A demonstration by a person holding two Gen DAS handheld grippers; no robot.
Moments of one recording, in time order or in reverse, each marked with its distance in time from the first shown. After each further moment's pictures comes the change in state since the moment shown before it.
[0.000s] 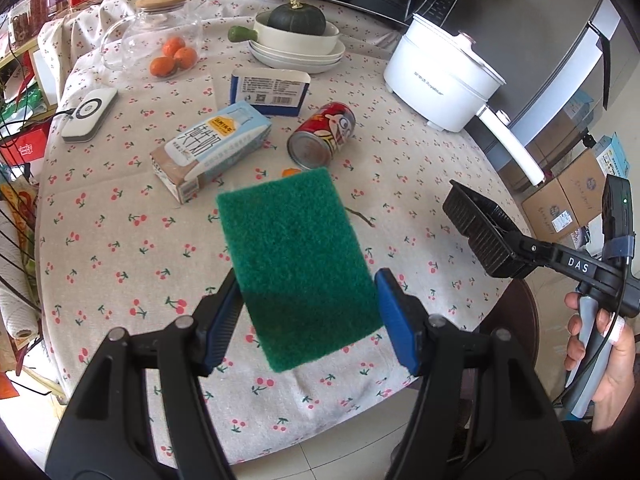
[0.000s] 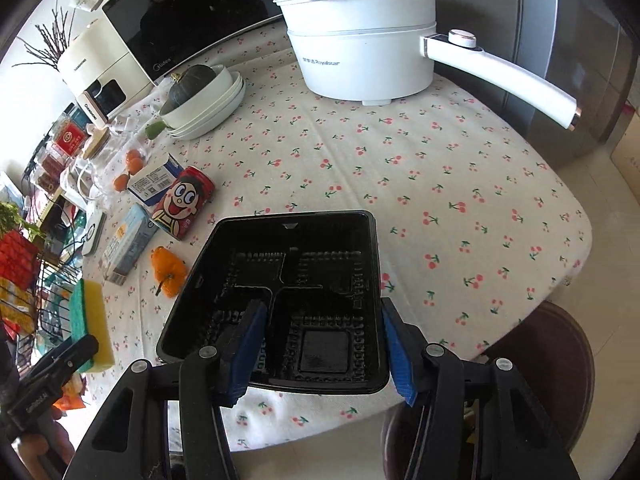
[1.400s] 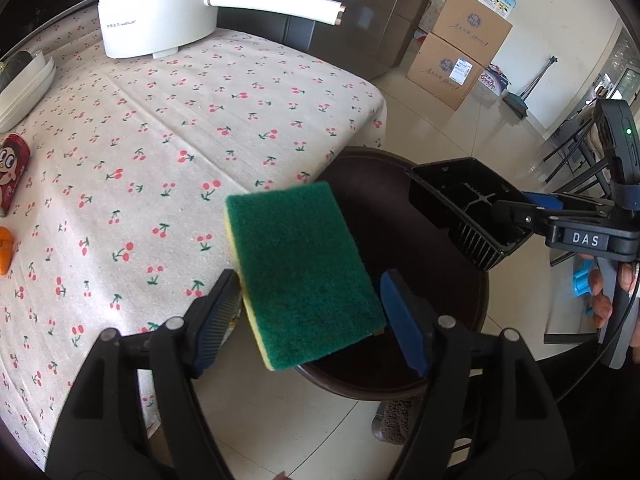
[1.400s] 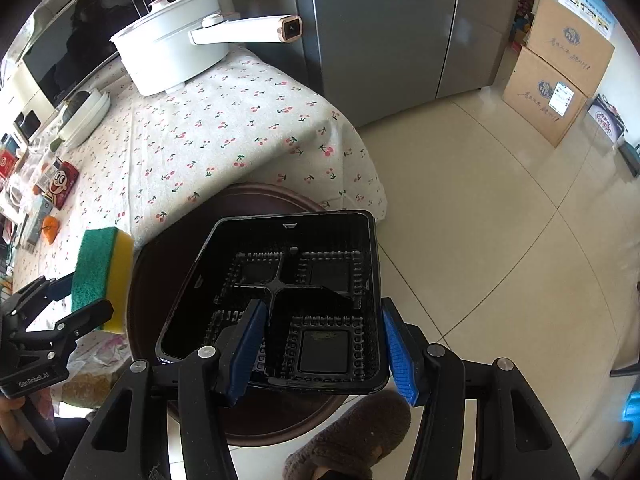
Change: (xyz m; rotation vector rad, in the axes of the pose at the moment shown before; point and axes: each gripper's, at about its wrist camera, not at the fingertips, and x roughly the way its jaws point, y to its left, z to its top) left arm 0.081 -0.253 -0.087 0.528 0.133 -0.205; right arm -0.089 -0.221 -0.125 0.154 0.007 -0.234
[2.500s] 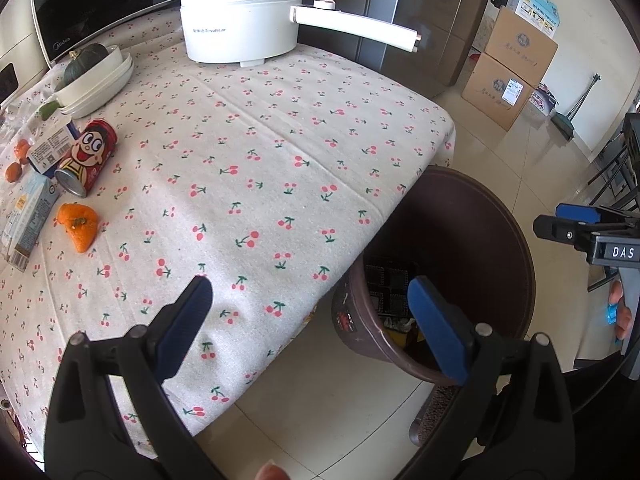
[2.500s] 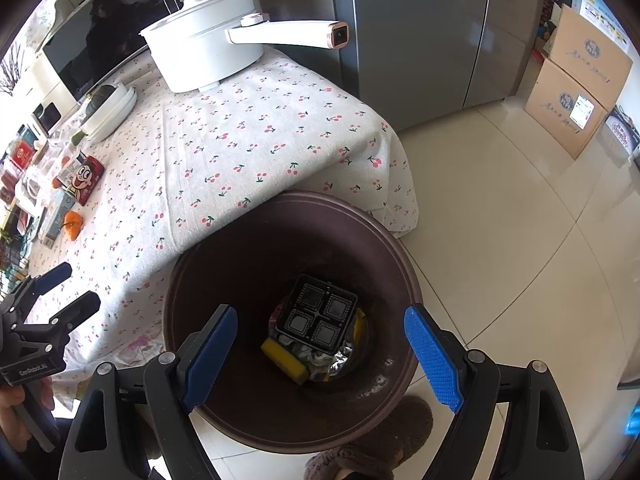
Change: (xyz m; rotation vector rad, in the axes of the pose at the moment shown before) left arm -0.035 0.046 -0.009 -0.078 -0.047 0.174; right arm -0.002 0.037 0.010 -0.040 -0.009 0.062
